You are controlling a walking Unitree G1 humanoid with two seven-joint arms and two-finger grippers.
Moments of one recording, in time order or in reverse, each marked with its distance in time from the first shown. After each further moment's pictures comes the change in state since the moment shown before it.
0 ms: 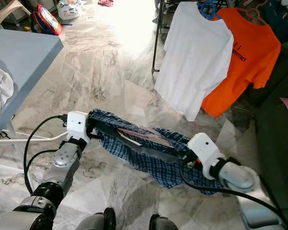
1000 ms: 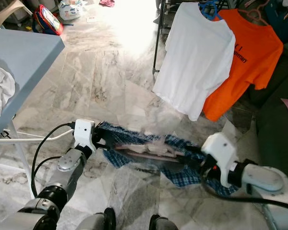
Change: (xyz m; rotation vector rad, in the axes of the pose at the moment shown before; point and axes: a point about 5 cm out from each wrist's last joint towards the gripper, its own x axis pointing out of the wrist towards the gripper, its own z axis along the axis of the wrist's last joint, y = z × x) left arm -0.002 -0.008 -0.013 -0.079 0.088 -0.096; right arm -0.029 -0.002 0.003 0.009 0.050 0.180
